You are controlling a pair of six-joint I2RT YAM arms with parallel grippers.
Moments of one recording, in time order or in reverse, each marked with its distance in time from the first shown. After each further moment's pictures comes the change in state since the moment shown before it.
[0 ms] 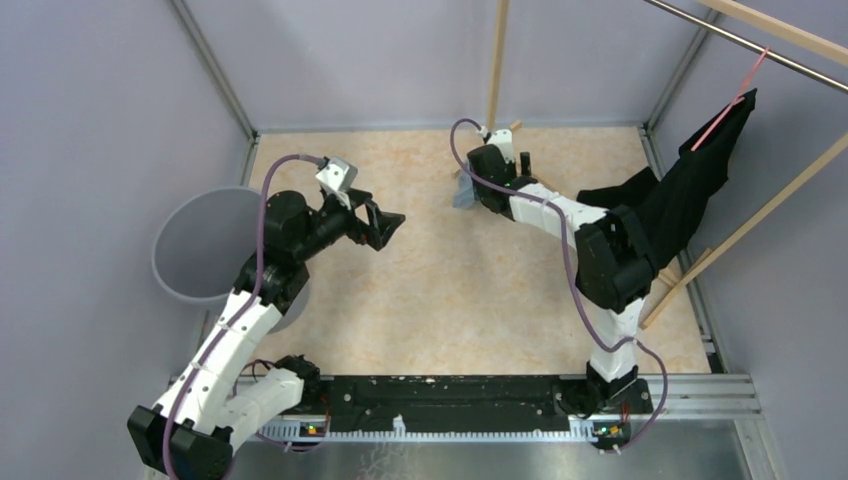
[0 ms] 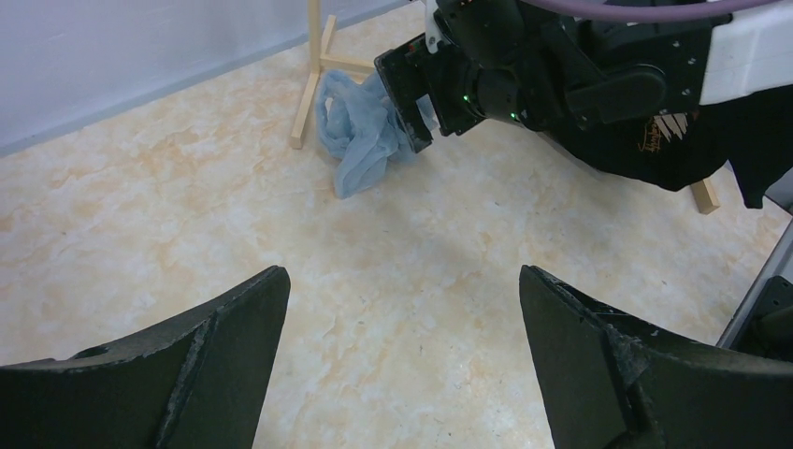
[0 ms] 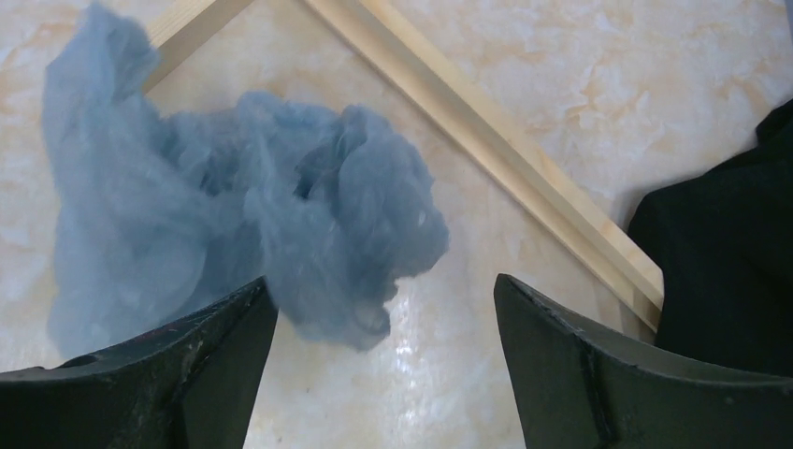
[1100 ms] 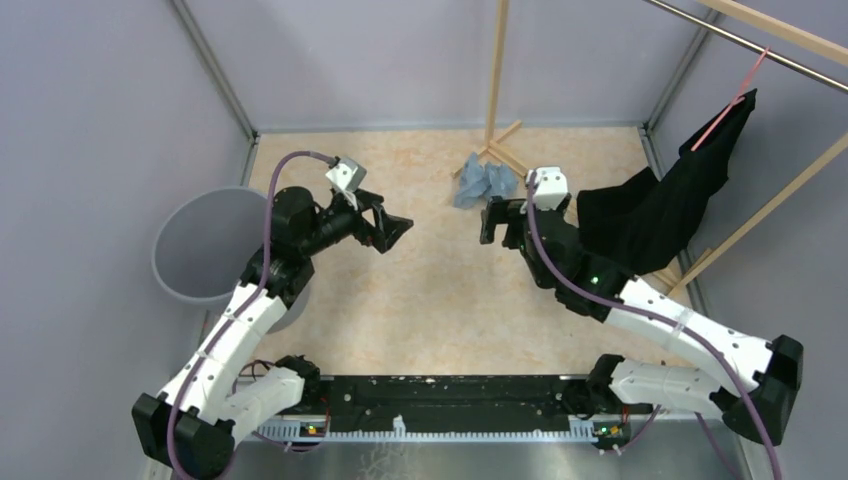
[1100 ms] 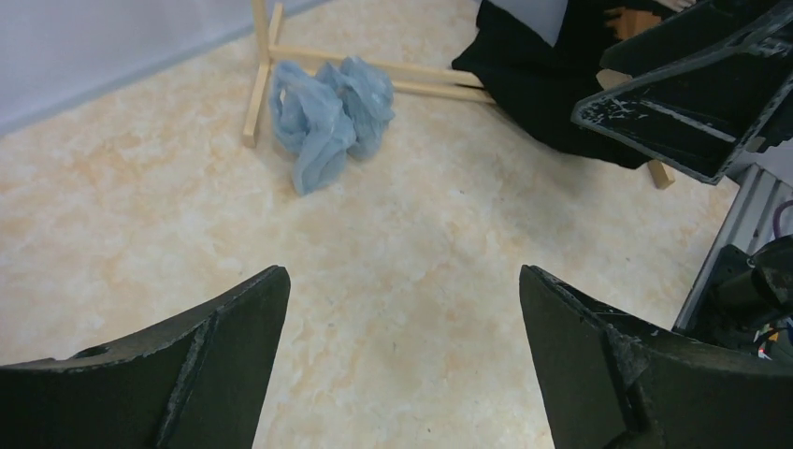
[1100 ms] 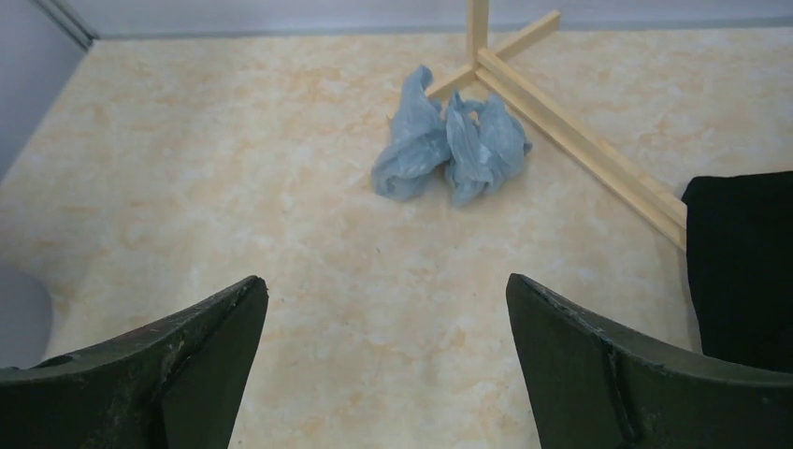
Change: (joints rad) left arm 0.005 0.037 0.000 0.050 0.106 -0.010; right arm 0.352 -0.931 -0.477 0.031 0.006 0.125
